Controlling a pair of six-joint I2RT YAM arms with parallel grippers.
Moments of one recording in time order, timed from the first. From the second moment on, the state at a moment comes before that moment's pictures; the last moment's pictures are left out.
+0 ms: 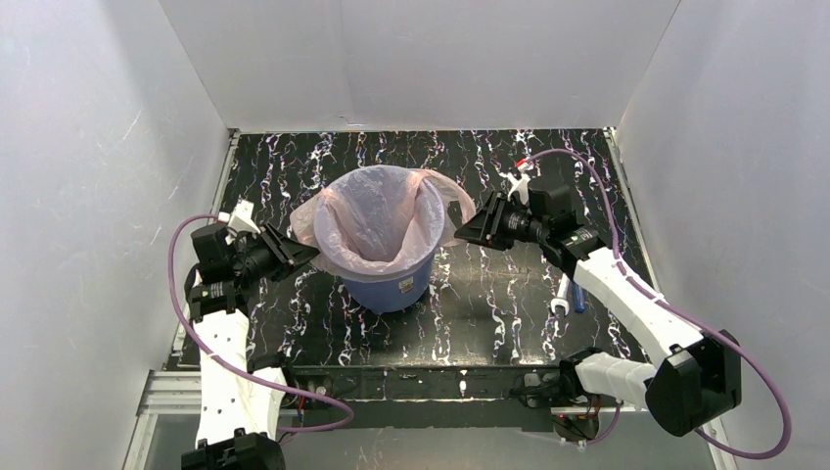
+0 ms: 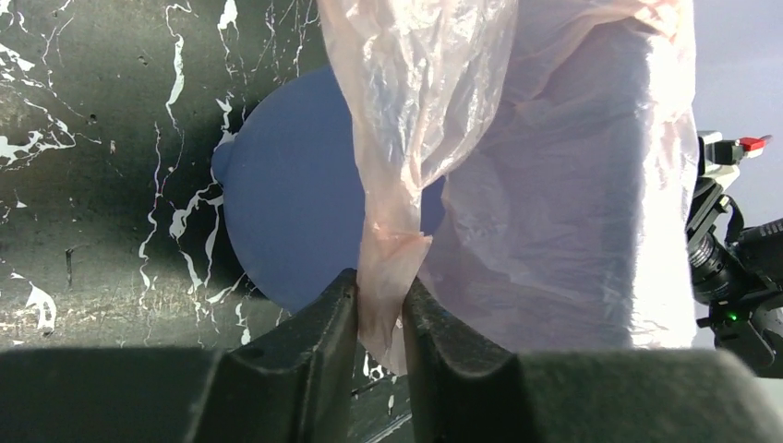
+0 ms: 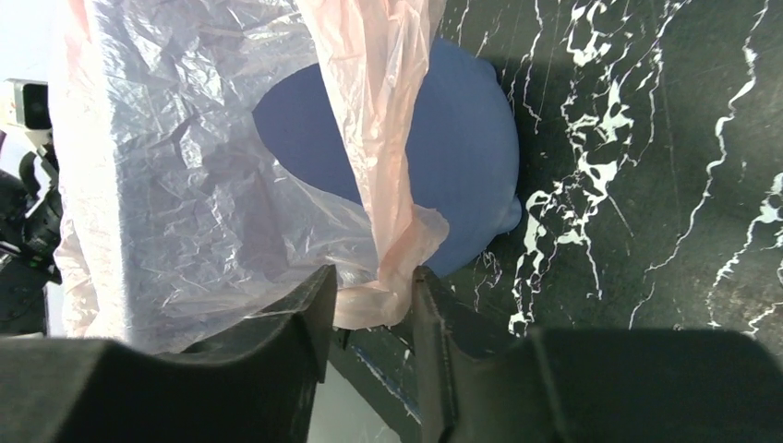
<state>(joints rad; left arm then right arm) 0.28 0.76 0.74 -0.64 0.77 -0.58 0.46 1.14 0.90 -0.29 -0.47 0.80</state>
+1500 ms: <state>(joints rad) 0.11 0.91 0.65 -0.54 0.64 -0.55 0.50 1.17 0.78 -0.29 -0.48 0.78</state>
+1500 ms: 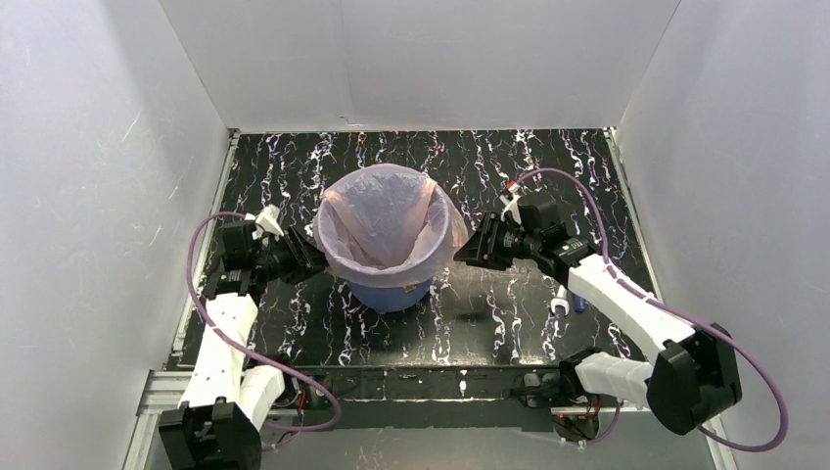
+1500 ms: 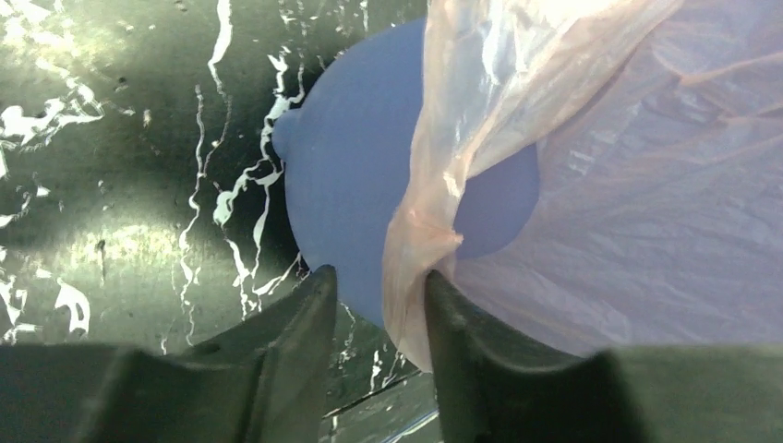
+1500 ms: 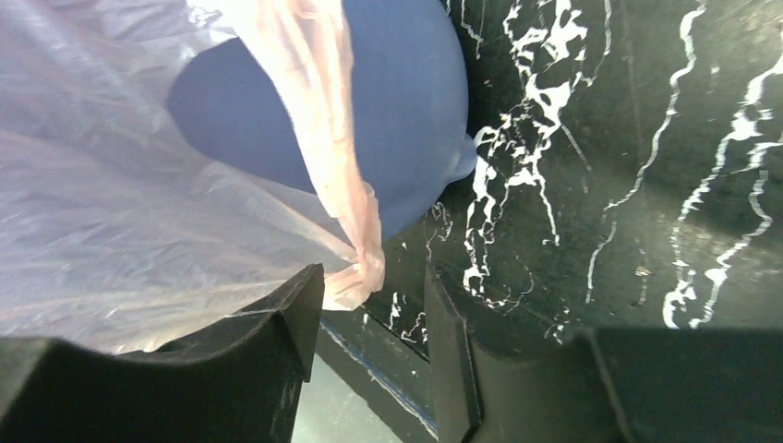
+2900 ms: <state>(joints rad) 0.11 0.87 1.16 -0.84 0.60 -0.44 0.61 1.51 1.70 -0.81 -0.26 0.26</state>
